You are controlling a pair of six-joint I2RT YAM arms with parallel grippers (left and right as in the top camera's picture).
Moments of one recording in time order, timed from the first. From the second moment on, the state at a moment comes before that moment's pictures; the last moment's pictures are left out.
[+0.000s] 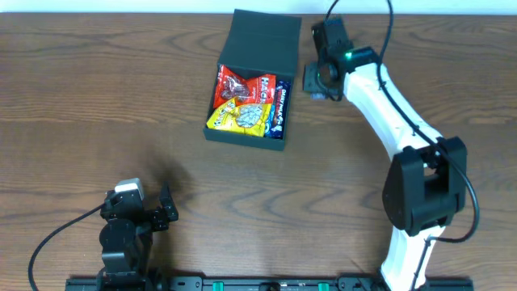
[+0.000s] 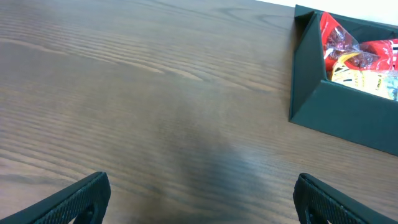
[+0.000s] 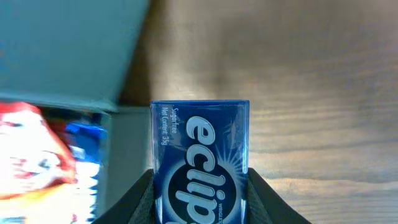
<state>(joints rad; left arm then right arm) 0.04 0.01 0.15 -0.58 -0.04 -0.15 0.31 2.04 1.75 -0.81 0.07 0.40</state>
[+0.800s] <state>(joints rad) 0.04 0.01 0.15 -0.58 -0.04 -0.15 0.50 2.03 1.79 -0.79 -0.06 0.66</state>
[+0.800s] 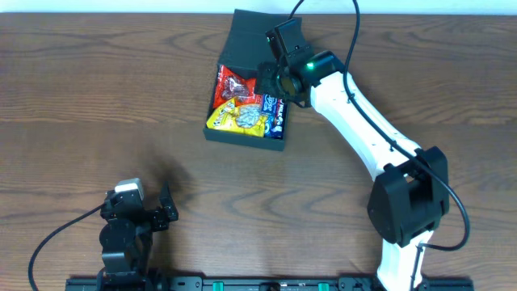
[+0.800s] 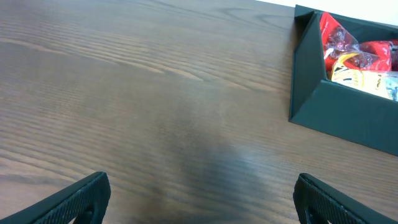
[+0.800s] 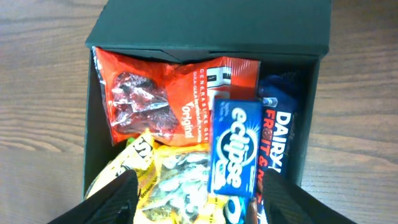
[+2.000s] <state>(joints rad) 0.04 0.05 0.14 -0.27 0.17 -0.25 0.24 2.03 1.78 -0.56 -0.13 0.51</state>
